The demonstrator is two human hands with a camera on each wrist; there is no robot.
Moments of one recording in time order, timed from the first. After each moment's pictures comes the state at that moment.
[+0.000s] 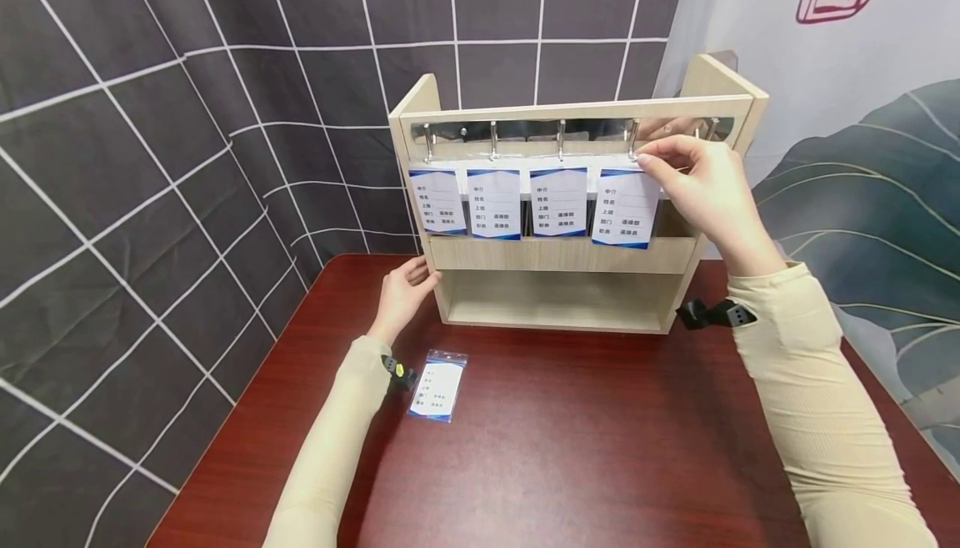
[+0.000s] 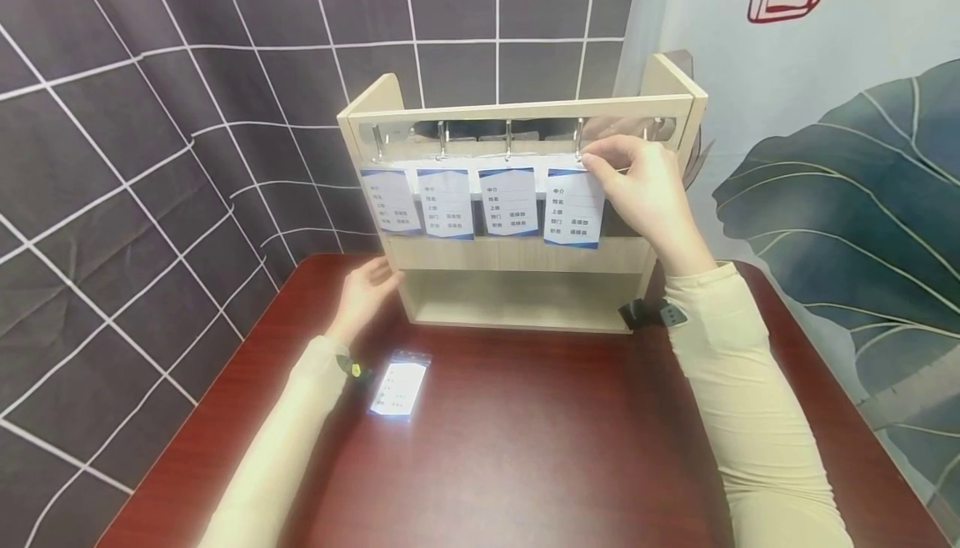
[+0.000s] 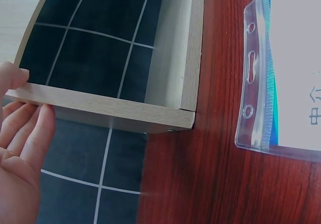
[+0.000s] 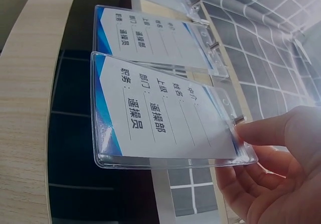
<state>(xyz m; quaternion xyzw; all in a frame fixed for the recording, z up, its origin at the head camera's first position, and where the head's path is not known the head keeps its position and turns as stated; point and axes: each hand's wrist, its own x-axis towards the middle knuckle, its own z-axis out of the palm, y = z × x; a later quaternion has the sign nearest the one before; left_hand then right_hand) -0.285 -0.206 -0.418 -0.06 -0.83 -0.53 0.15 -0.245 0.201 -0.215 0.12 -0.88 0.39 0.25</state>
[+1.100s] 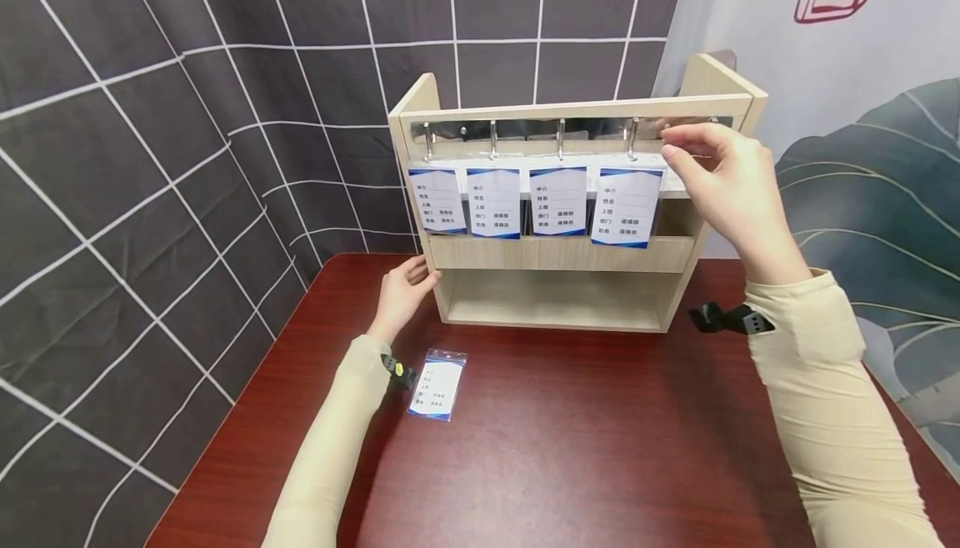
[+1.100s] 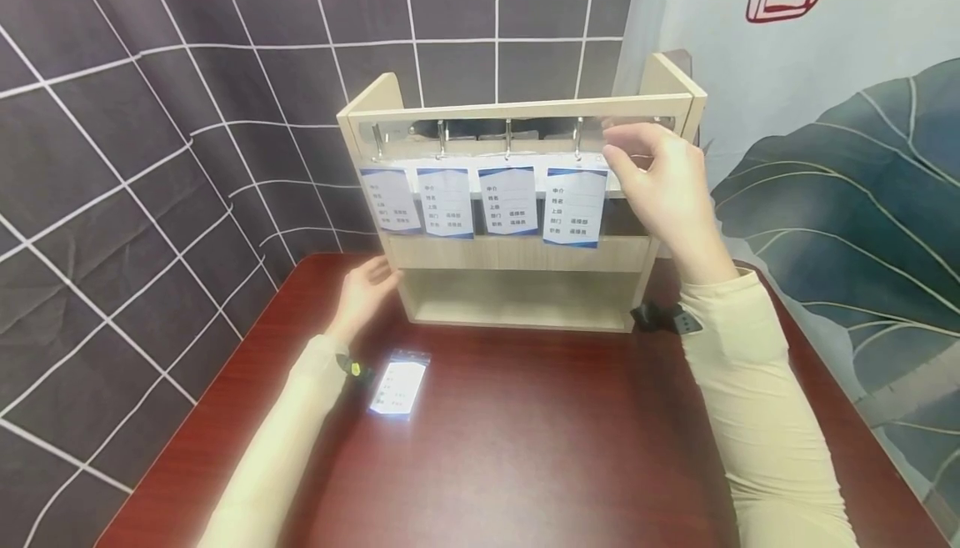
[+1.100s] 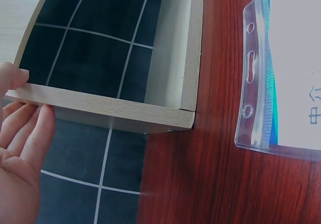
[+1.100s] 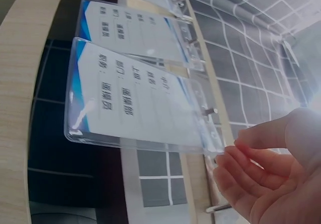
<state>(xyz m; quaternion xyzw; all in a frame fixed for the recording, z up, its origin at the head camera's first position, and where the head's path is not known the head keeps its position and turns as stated) -0.285 -0.206 -0.417 -0.06 -0.83 -0.53 0.15 -0.227 0.211 -0.207 0.11 -0.87 0.39 0.29</state>
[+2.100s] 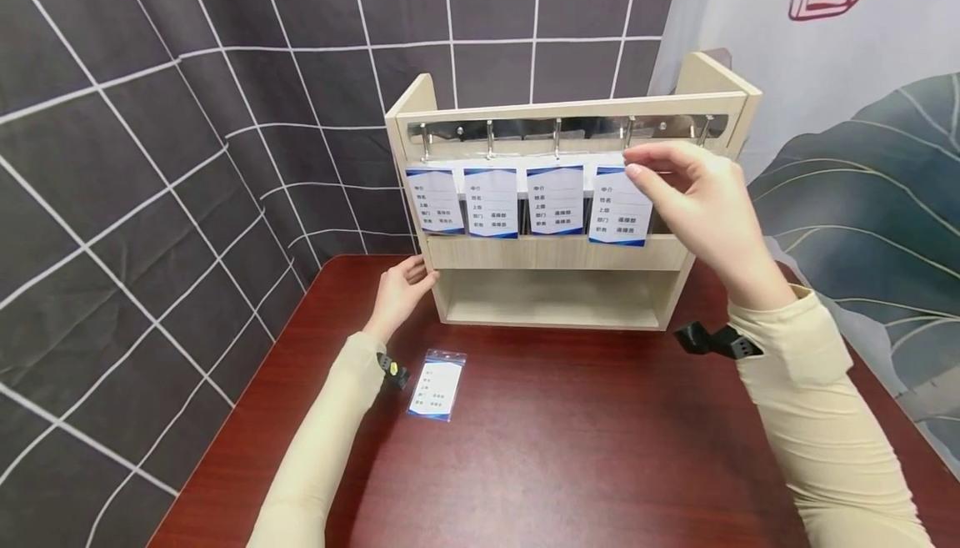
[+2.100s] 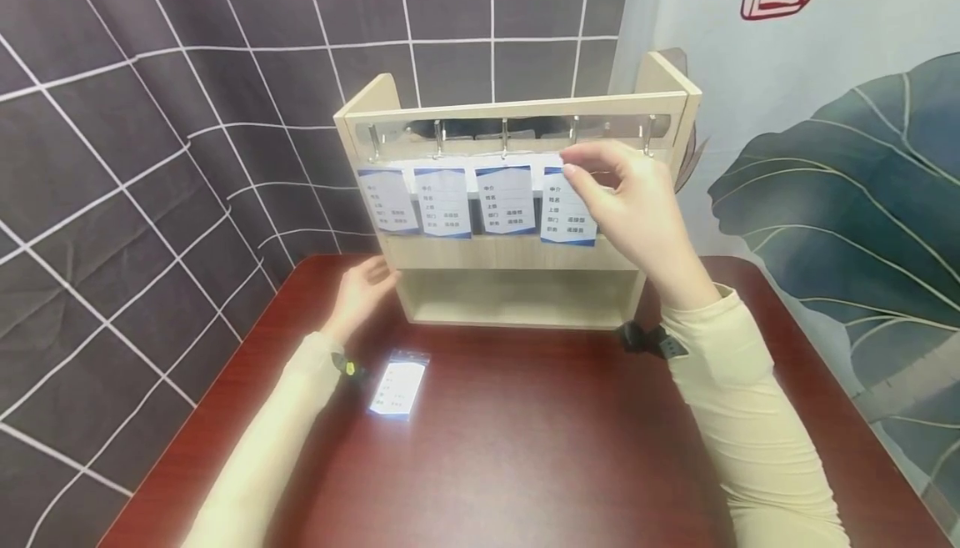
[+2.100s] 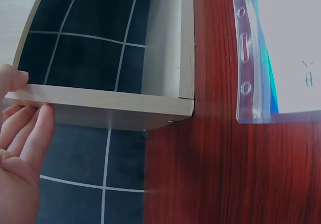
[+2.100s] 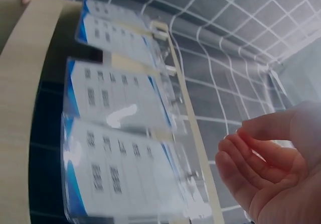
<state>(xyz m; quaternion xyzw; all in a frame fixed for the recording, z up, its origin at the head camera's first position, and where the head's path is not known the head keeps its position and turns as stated) -0.287 -0.211 -0.415 -0.08 -0.85 -0.50 0.13 -0.199 0.182 -0.213 0.20 -0.83 0.43 0.30</state>
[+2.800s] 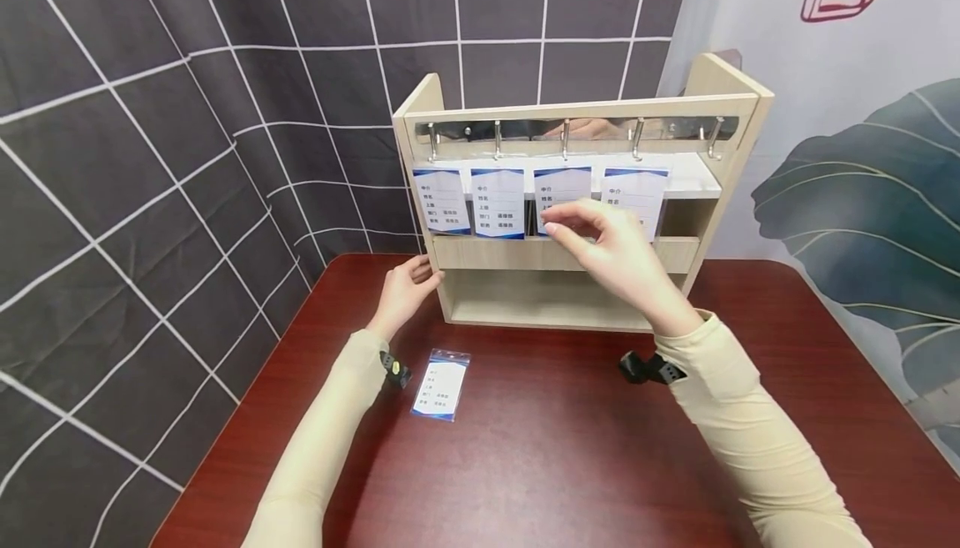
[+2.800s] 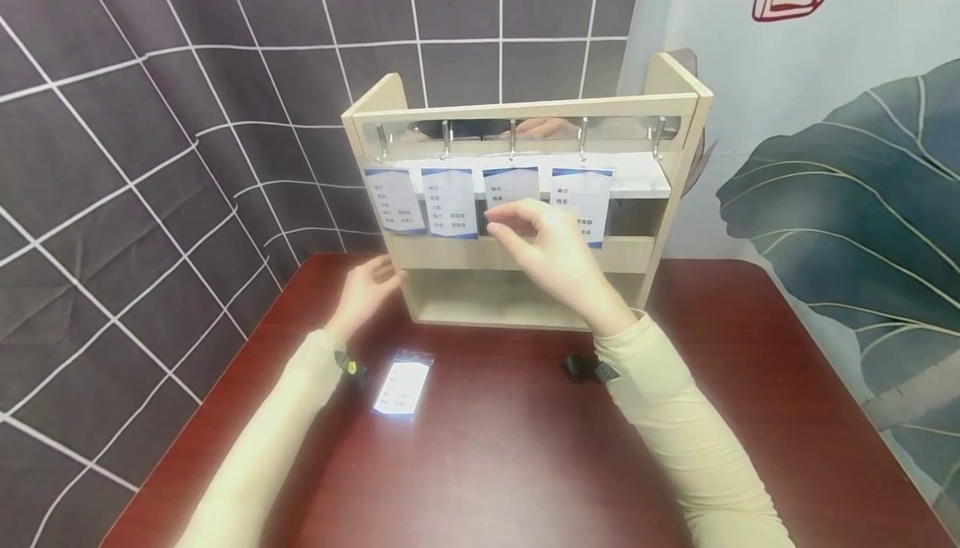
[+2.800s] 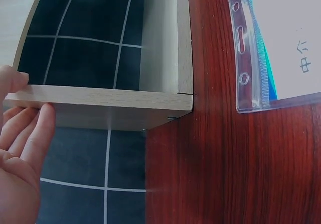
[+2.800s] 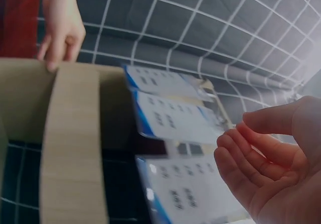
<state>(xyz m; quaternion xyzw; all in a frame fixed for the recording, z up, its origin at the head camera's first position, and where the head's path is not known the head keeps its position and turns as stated) -0.288 -0.211 -0.410 -0.08 -0.87 -0.48 0.12 -0.208 0.118 -0.261 0.27 -0.83 0.46 0.18</state>
